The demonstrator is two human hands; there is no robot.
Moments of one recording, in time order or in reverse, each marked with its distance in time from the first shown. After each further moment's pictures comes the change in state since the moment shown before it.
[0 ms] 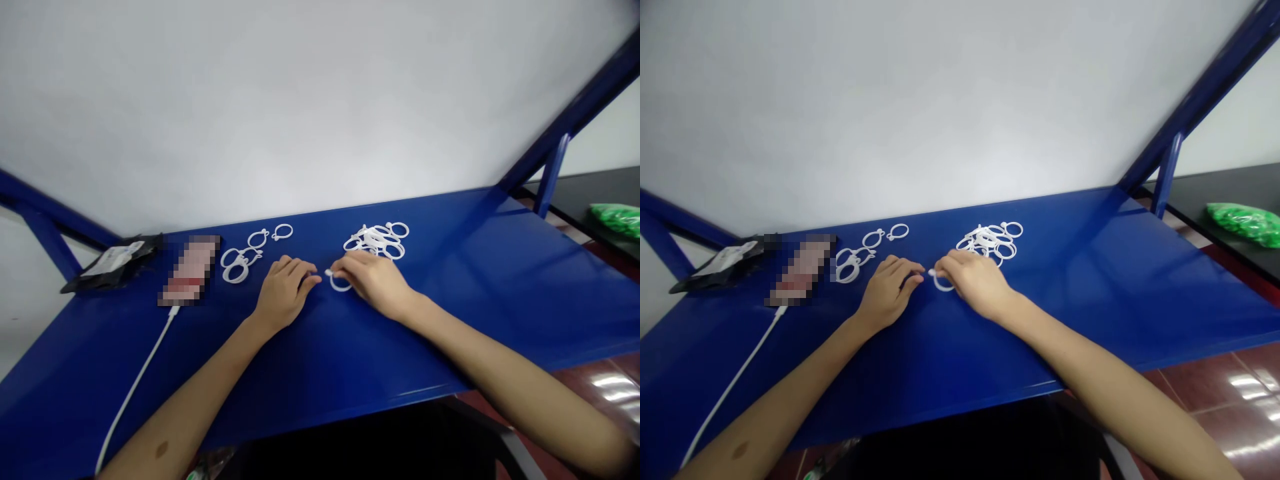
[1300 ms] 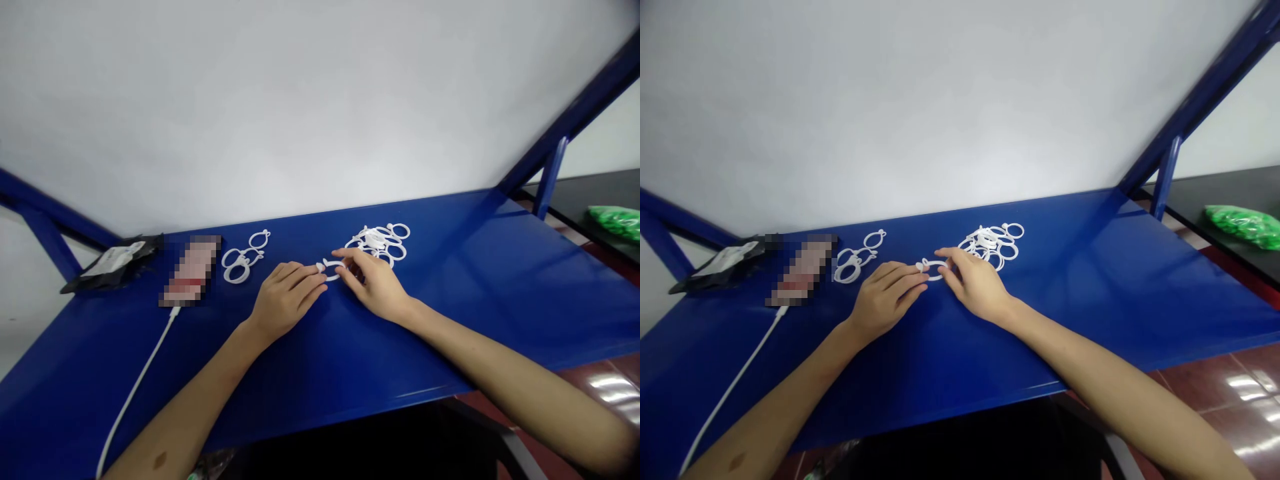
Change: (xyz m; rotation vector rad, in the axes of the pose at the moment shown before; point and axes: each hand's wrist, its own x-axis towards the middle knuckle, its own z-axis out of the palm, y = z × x) left_hand 0.001 0.008 -0.014 0.002 0.217 0.354; right_hand -0.004 -0.004 0.016 0.229 0.156 0.132
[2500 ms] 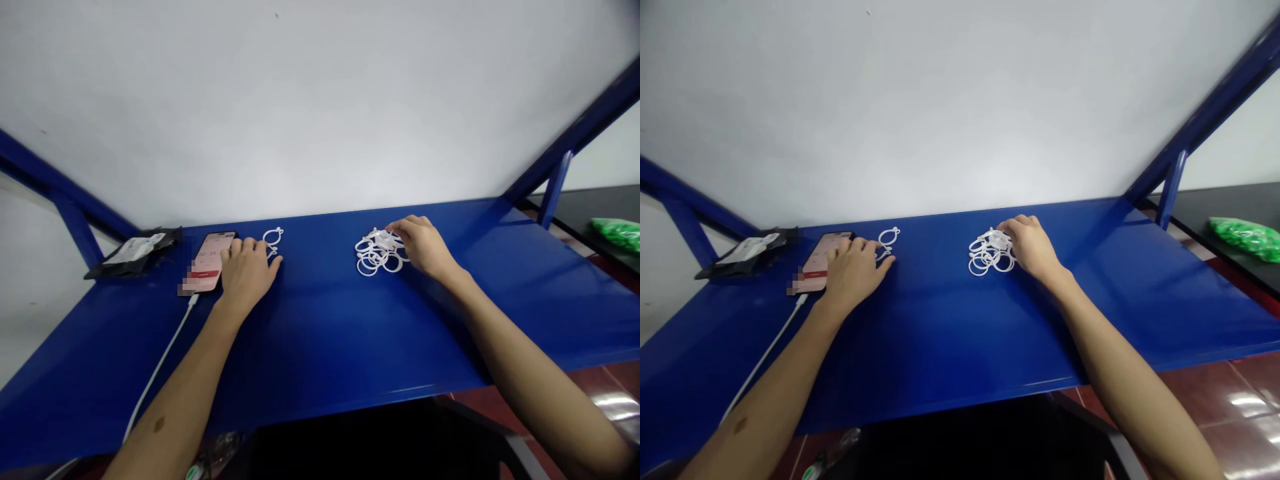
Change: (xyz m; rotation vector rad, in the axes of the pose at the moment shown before) left_hand -0.019 -0.063 -0.028 0.592 -0.421 -0.708; right_hand 0.031 0.071 -0.067 -0.455 0.116 0.013
